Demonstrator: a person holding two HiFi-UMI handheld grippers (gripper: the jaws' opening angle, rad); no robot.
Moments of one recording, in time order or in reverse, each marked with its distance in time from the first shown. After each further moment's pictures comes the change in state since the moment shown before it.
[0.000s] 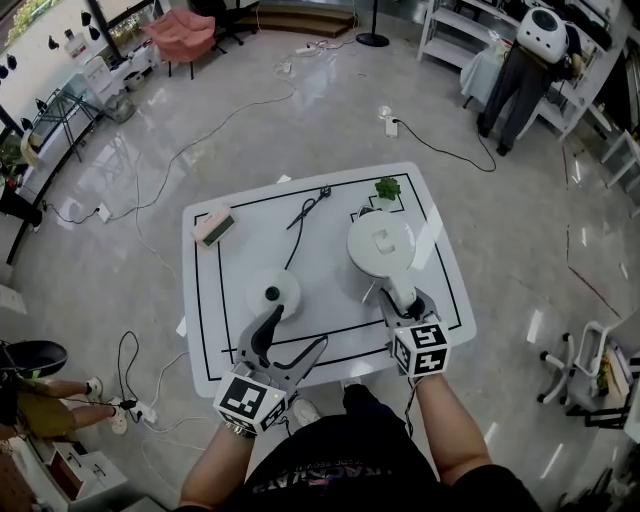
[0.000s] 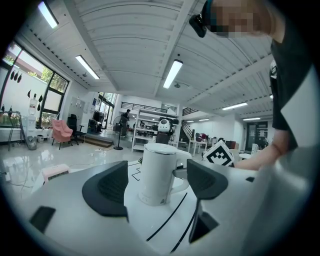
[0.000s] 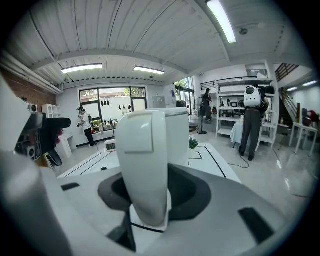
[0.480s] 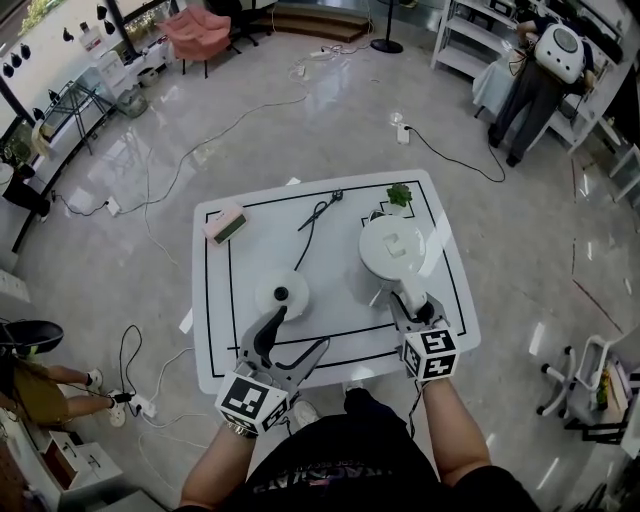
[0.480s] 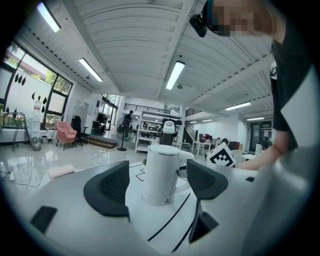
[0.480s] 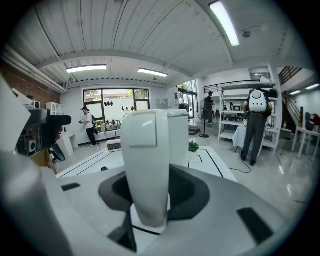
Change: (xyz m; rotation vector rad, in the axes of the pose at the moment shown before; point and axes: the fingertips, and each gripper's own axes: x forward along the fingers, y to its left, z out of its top) left arm -0.011 0.007 0.004 -0.004 -0.016 0.040; right arm -0.002 -0.003 0.002 -0.034 -0.032 0.019
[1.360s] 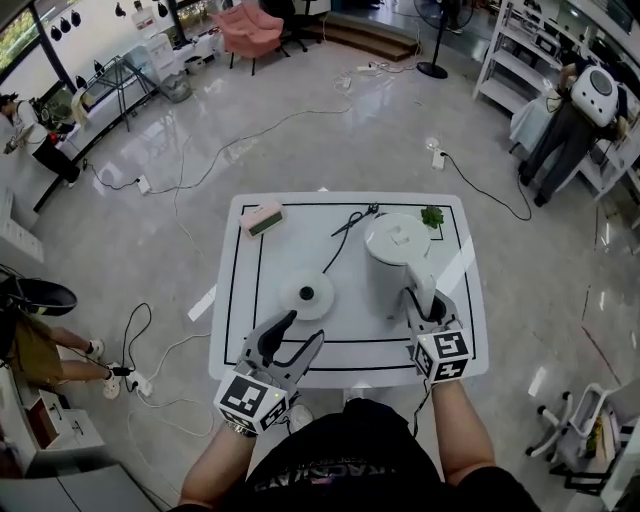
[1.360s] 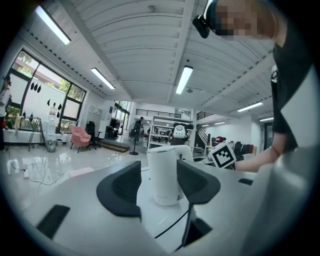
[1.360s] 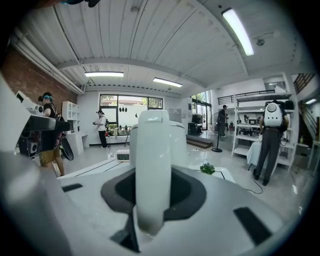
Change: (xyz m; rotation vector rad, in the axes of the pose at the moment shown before) left arm -0.041 0.022 0.013 -0.019 -0.057 0.146; right arm 0.014 0.029 0.057 -0.120 -0.114 0.122
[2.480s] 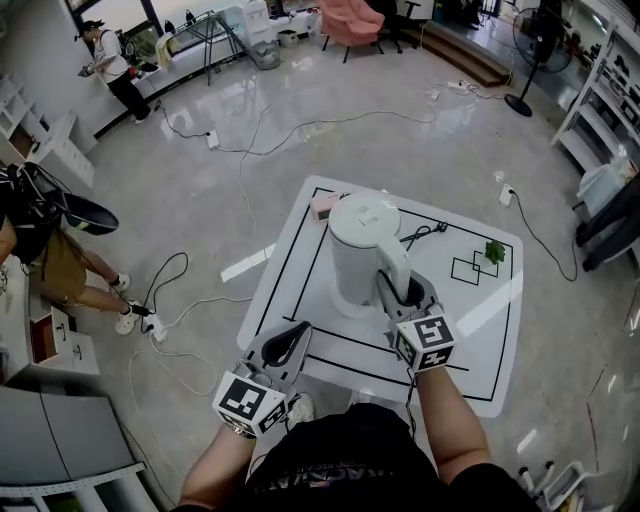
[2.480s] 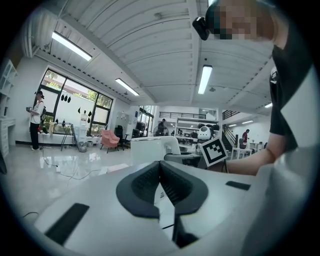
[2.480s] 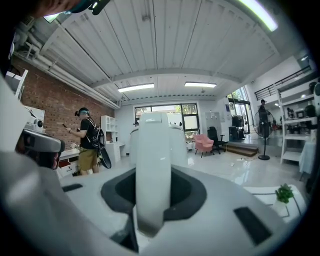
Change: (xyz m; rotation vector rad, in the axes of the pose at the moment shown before) left arm -0.081 0.047 -0.009 -0.046 -0.034 0.314; right arm 0.093 0.163 0.062 -0.053 -0.121 0.446
